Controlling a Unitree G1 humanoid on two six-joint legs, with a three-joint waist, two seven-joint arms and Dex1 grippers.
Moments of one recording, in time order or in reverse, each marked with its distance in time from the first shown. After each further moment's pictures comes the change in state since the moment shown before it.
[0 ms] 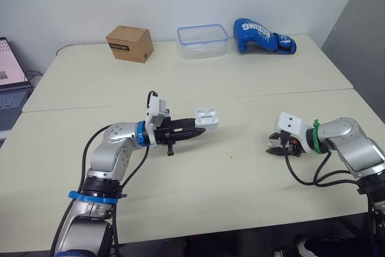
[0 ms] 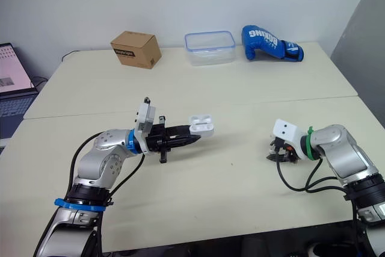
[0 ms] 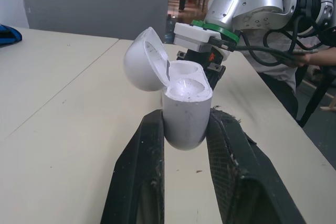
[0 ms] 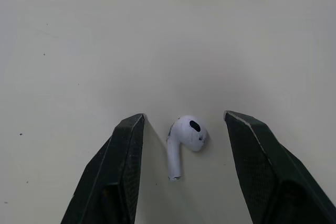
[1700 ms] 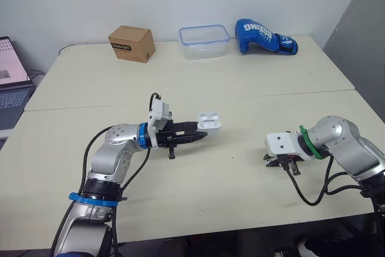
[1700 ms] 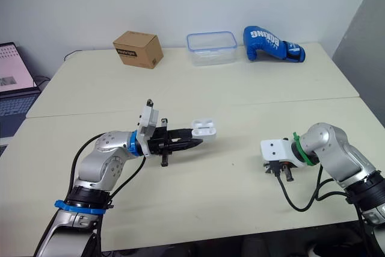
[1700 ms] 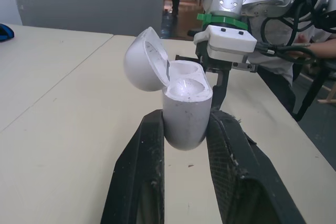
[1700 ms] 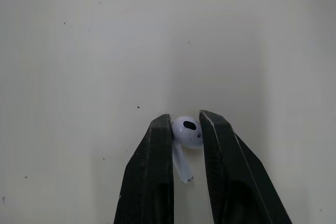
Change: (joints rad) left arm 0.026 0.001 -0.018 -0.036 0.015 0.001 0.001; right arm -0.042 -0.077 0.154 -0.098 -0.139 -0.253 0.249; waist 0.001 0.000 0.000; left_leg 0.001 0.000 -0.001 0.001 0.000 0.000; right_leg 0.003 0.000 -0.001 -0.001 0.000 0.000
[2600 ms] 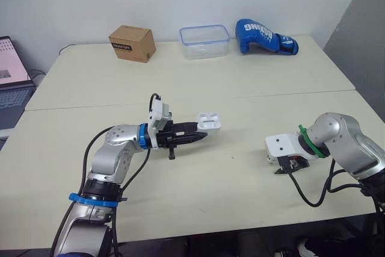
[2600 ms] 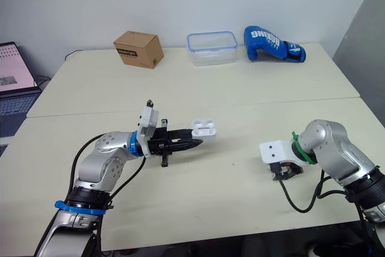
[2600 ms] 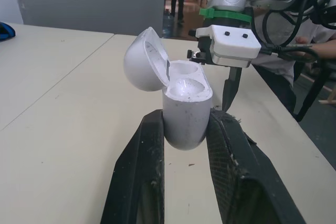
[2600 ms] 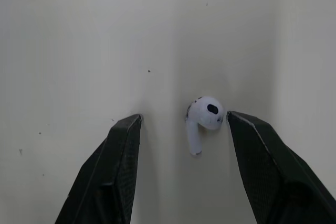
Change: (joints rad) left arm -0.004 -0.002 0.000 0.001 0.001 -0.002 0.001; right arm -0.065 -0.020 0.075 -0.120 -0.180 0.156 0.110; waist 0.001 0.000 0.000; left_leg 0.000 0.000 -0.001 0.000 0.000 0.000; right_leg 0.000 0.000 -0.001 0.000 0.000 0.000
